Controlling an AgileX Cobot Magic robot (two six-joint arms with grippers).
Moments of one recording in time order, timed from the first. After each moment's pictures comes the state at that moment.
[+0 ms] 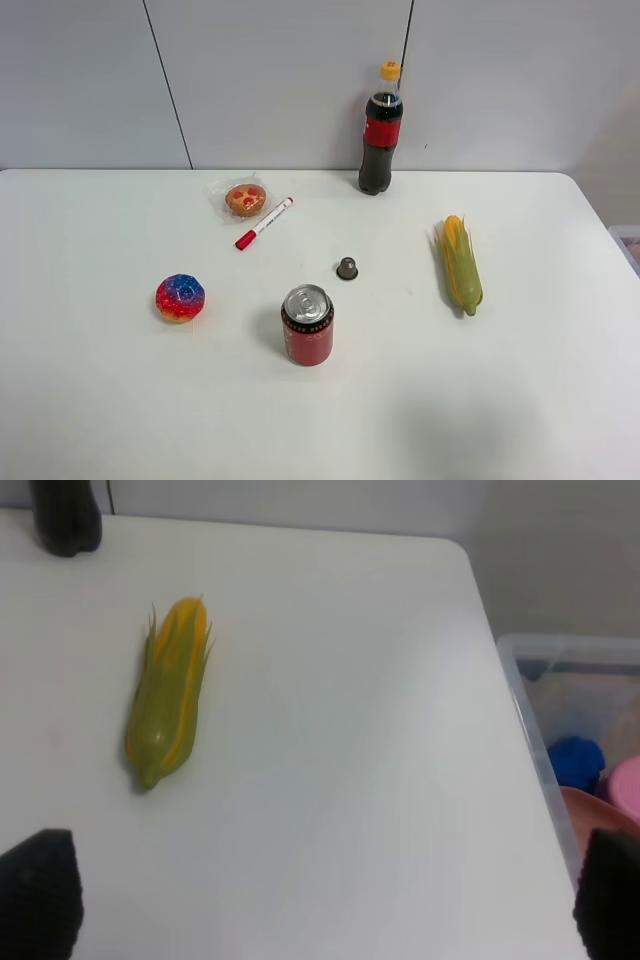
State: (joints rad) left arm 0.01 -0.01 -0.51 -0.02 1.05 0.05; right arm -0.09 0.04 -0.62 0.03 1.09 -0.15
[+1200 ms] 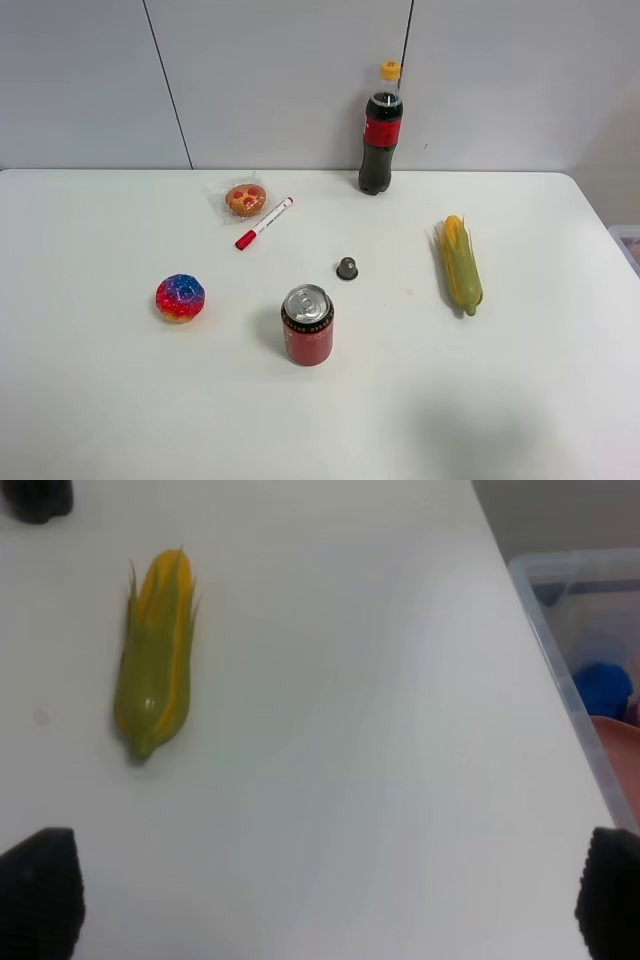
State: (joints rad) left arm 0.01 -0.01 -0.51 -0.02 1.05 0.05; right arm -0.09 0.00 -0.50 0.00 1.07 -0.02
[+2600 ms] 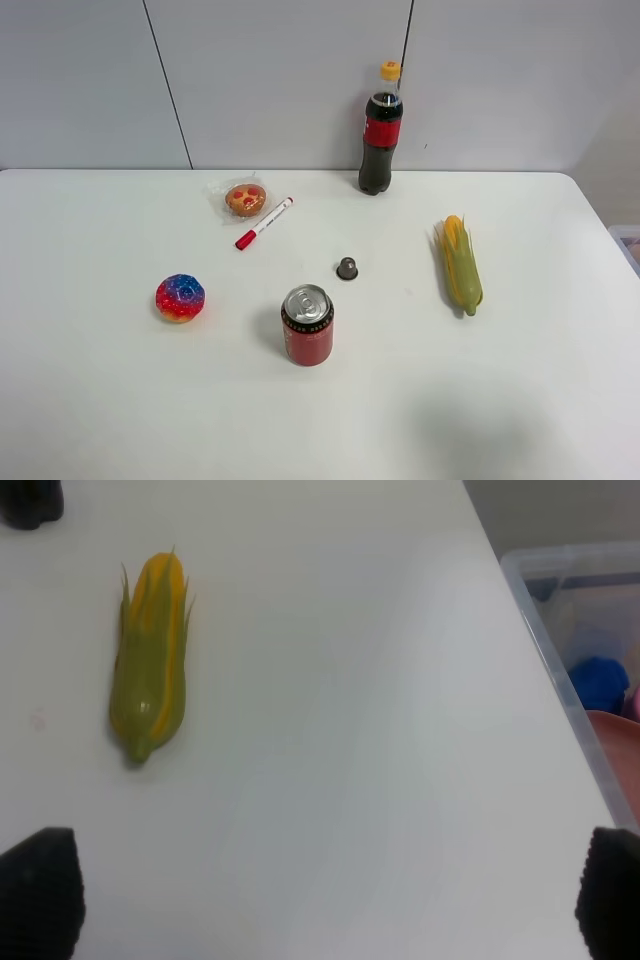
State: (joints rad) left arm 0.01 -0.01 -0.51 -0.02 1.05 0.05; right arm -0.09 0.00 -0.50 -0.01 1.07 0.00
